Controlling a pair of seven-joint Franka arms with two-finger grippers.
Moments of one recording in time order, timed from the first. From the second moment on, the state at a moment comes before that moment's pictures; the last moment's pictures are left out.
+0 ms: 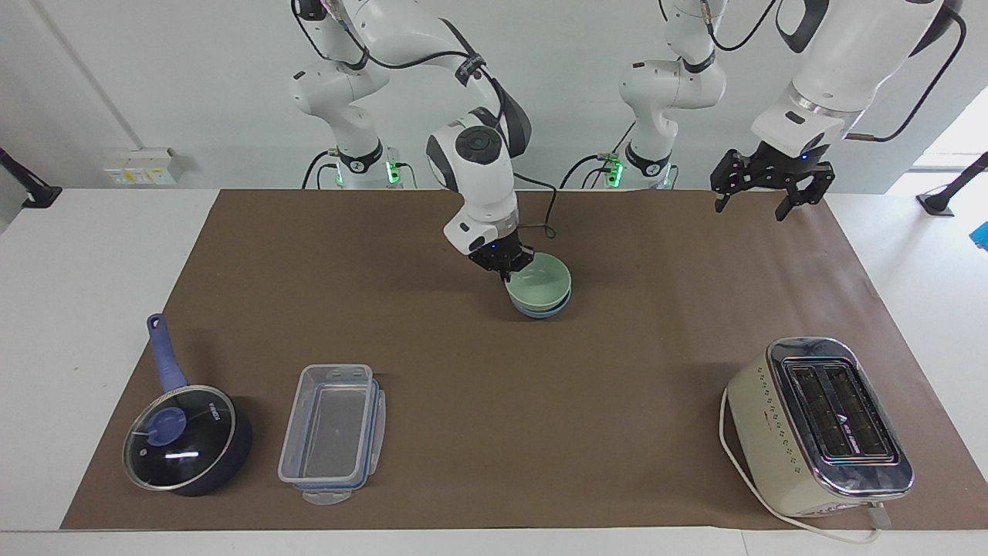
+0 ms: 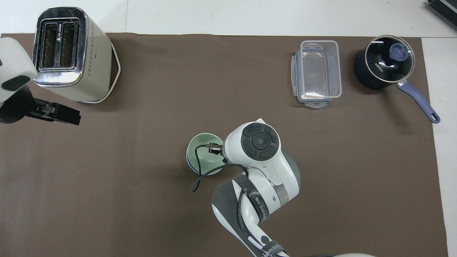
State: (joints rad) left arm -0.12 0.01 -0.04 -1.53 -0.02 1.54 0.09; right arm 0.67 0.26 -0.05 -1.91 0.17 2.25 0.68
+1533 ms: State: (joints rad) left arm -0.12 0.01 -0.04 -1.53 -0.02 1.54 0.09; right arm 0.13 -0.03 -0.09 -1.56 -0.03 1.55 0.22
